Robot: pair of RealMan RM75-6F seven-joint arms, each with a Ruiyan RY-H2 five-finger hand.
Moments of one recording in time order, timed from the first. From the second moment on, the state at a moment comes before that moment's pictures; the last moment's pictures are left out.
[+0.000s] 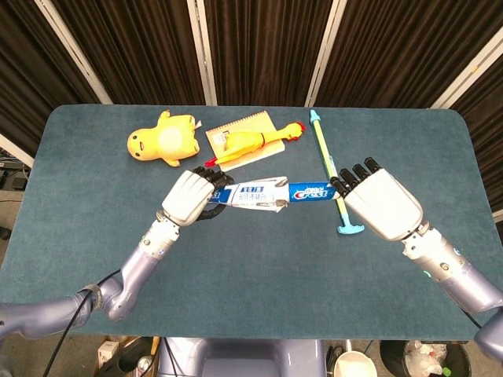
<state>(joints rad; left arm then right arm) -0.84 -1.64 -0.28 -1.37 1.44 1.16 0.18 0.64 -0.79 0.24 -1.81 -1.73 1.16 -0.40</state>
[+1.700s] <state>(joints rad) -1.02 -1.58 -0.38 -1.70 0.99 1.04 0.63 0.67 -0.79 0.23 -1.77 -1.80 1.16 -0.45</state>
